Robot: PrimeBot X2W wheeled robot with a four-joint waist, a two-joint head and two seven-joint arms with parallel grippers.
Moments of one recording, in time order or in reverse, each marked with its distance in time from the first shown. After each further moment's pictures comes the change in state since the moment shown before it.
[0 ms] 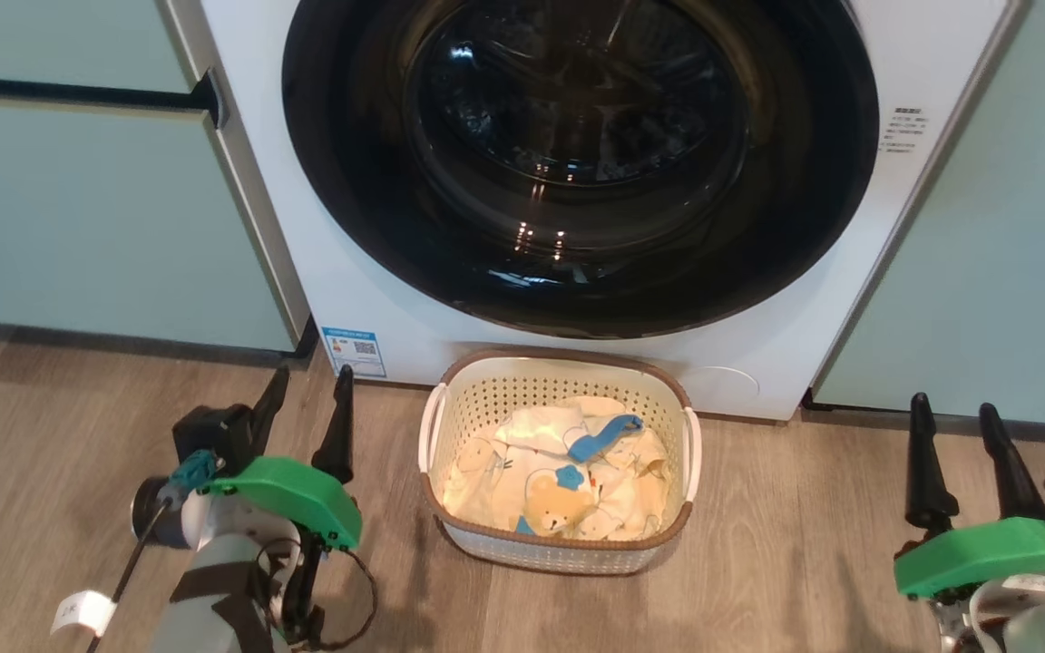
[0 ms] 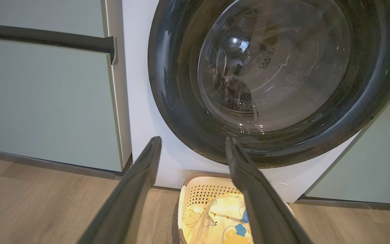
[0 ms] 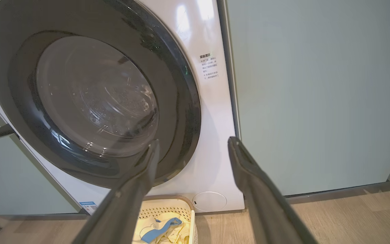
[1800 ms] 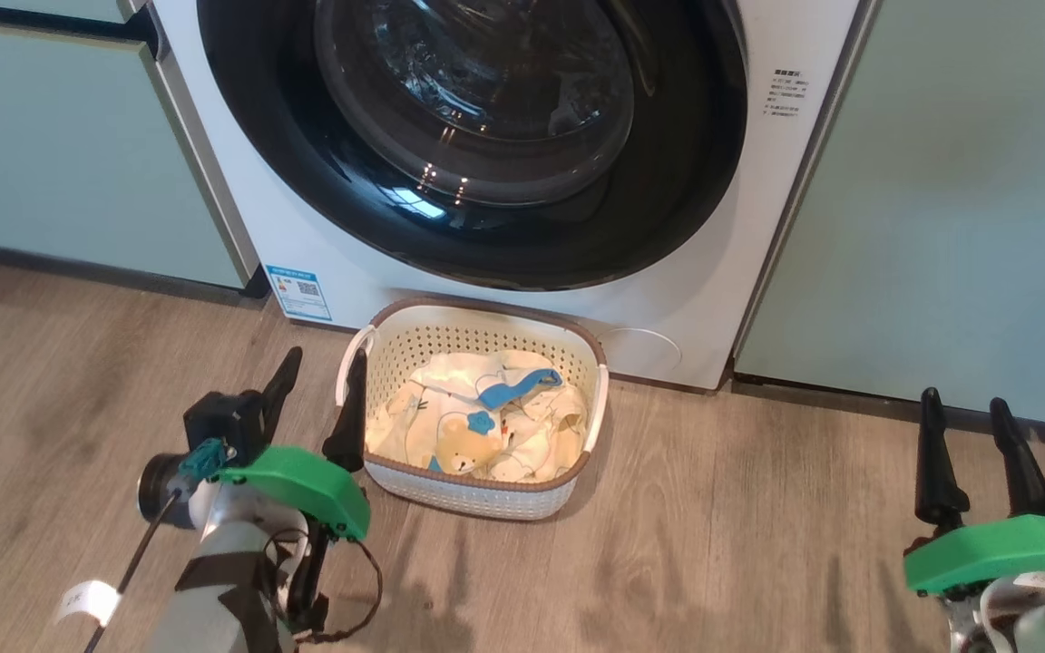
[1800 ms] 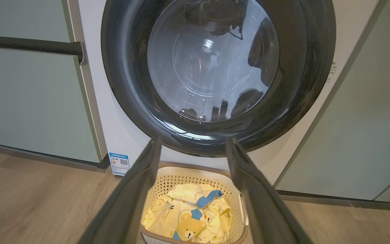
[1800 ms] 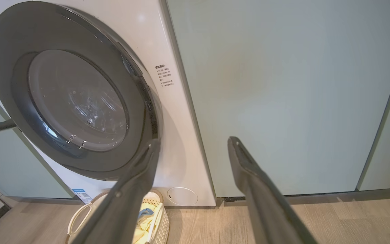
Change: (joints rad) left arm -0.008 0.007 -0.025 -0.044 0.025 -0.009 0.000; right arm 0.000 -0.009 -0.007 -0.012 0.007 0.000 0.000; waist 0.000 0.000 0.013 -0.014
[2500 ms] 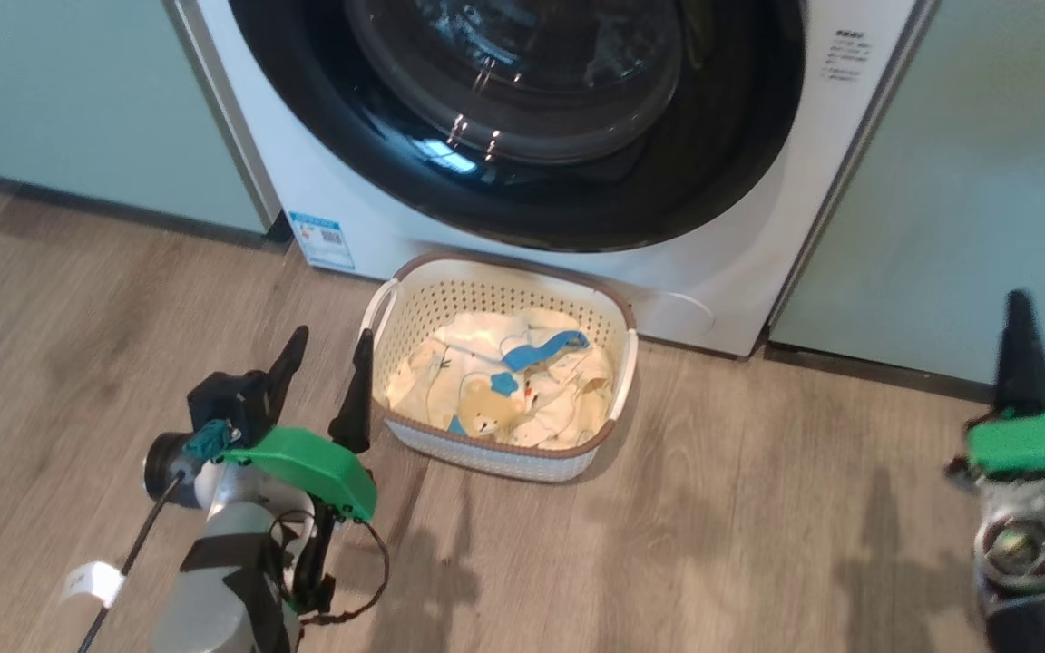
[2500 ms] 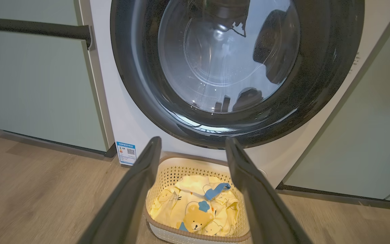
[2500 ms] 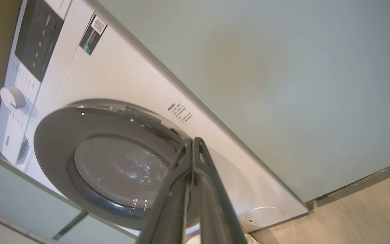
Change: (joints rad) left arm -0.032 -0.001 -0.011 0.001 -0.005 0.000 0.000; right arm -0.177 -0.014 0.025 0.044 0.560 0.000 0.000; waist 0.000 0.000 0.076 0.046
